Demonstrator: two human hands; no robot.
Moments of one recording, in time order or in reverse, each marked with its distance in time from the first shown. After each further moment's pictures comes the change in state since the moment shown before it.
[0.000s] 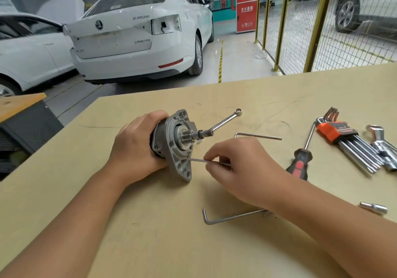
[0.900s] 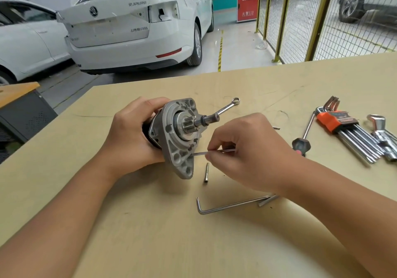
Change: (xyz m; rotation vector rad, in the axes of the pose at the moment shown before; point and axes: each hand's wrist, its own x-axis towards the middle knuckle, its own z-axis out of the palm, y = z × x) left_hand 0.003 0.010 -0.001 -0.251 0.062 0.190; right_hand -0.001 -0.001 -0.023 -0.013 0.058 -0.172
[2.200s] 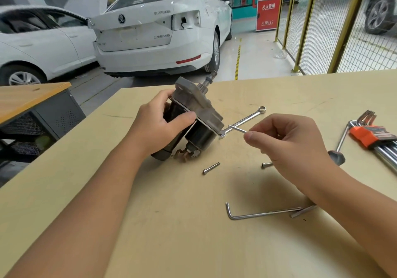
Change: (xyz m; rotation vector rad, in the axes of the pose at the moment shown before) left_hand 0.015 -0.012 -0.023 -0.079 0.004 -0.493; right_hand 0.008 0.014 0.016 0.516 0.321 0.372
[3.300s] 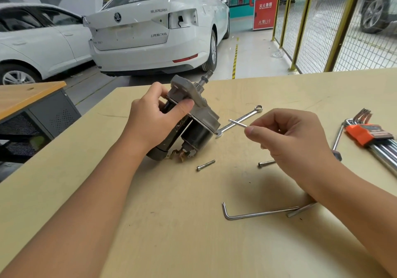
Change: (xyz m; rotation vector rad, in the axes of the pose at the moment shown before) left_hand 0.008 0.005 0.007 0.113 0.151 -0.041; right_hand 0.001 -0.007 -0.006 0.004 0.032 0.013
